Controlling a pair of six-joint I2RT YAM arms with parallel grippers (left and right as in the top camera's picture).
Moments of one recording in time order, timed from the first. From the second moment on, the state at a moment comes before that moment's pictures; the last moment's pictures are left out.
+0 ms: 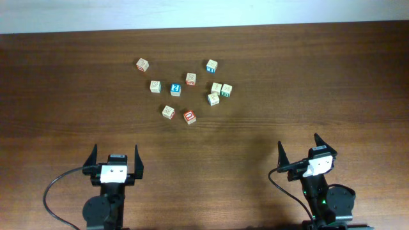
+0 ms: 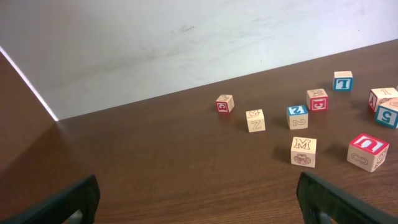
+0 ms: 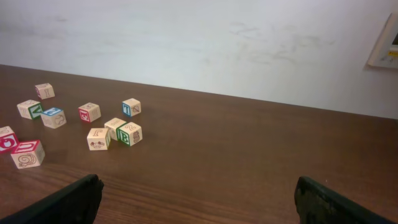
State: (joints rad) left arm 0.04 0.02 0.01 -0.08 0.00 0.25; right arm -0.01 0.01 0.01 -0.06 -0.17 -0.08
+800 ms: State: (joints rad) left arm 0.04 0.02 0.06 0.07 0.15 0.25; right arm -0.01 0.01 0.02 0.01 -0.17 -0.08
